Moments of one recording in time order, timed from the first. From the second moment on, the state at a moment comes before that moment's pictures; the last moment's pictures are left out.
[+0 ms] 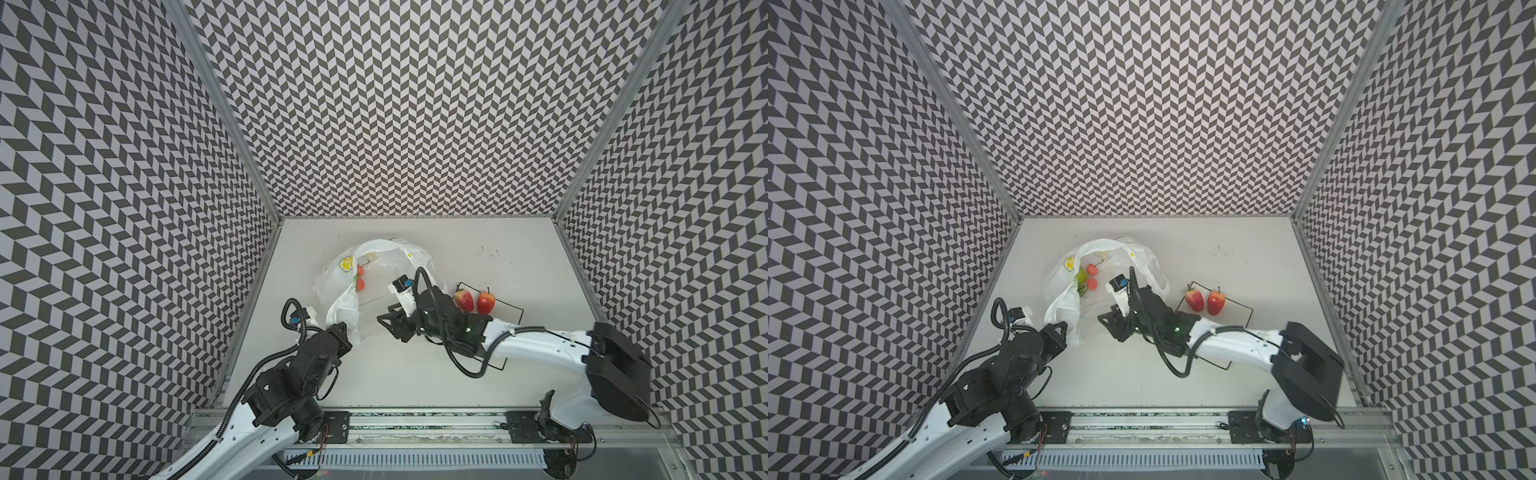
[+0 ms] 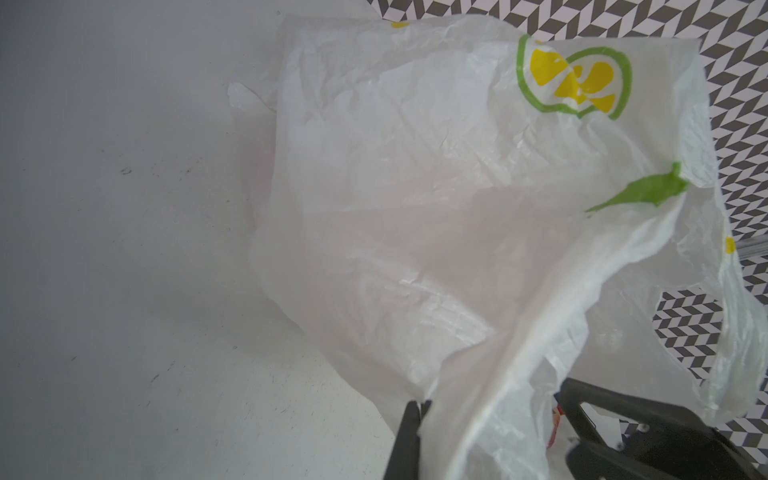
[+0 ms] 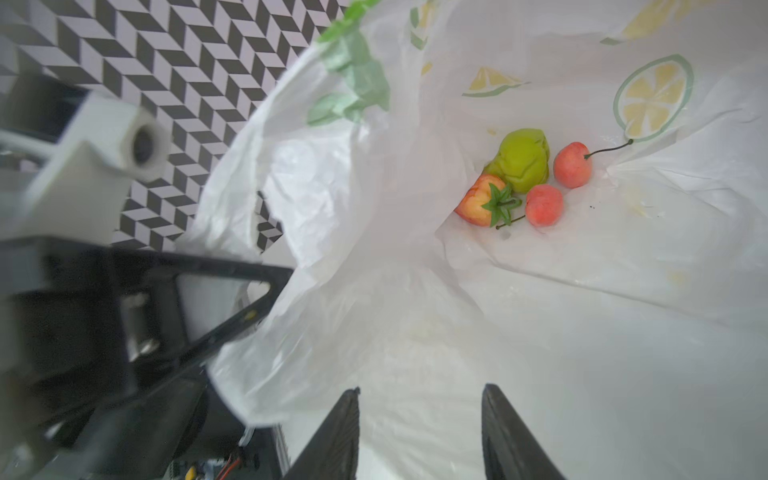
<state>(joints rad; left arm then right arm) -0.82 0.38 0.49 -0.68 -0.52 -1.17 1.04 1.63 1.02 0.16 -0.08 0.41</state>
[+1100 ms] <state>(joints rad) -0.82 0.38 0.55 -0.89 -0.56 -1.27 0.91 2.37 1.67 0.16 0.05 0.90</state>
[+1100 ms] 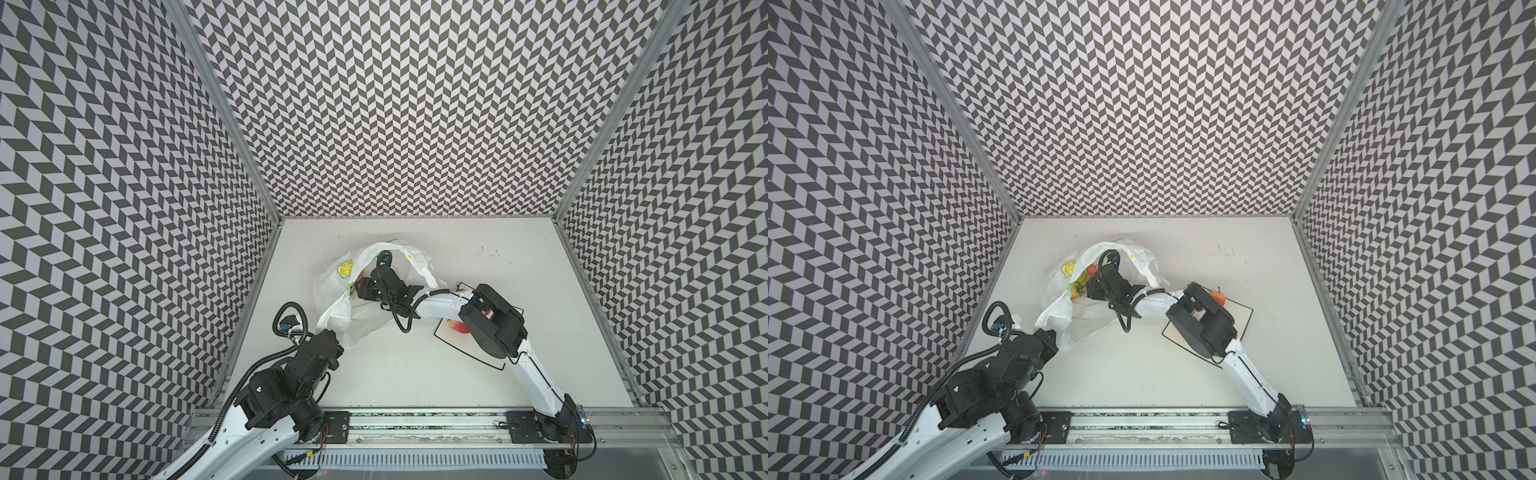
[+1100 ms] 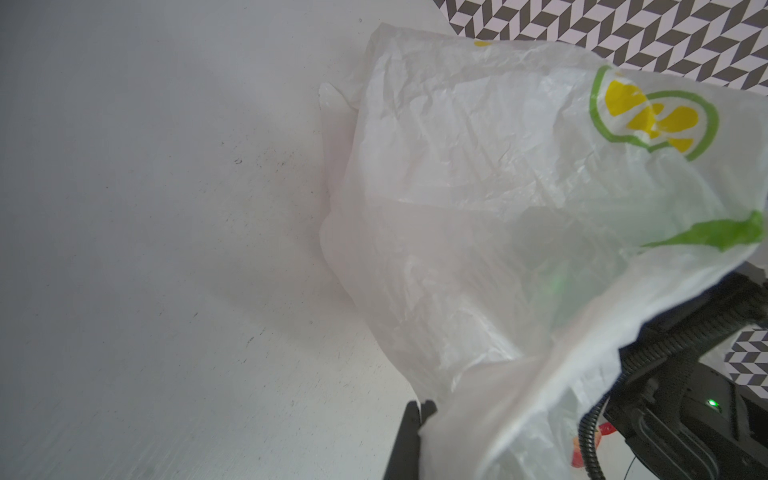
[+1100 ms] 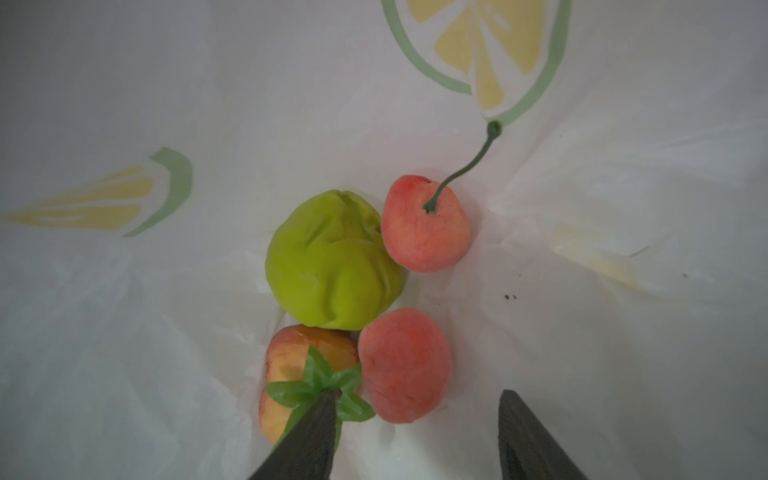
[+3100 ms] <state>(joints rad) -0.82 0.38 0.48 -0.68 -0.54 -1.20 1.08 1.34 0.85 0.20 0.09 0.73</state>
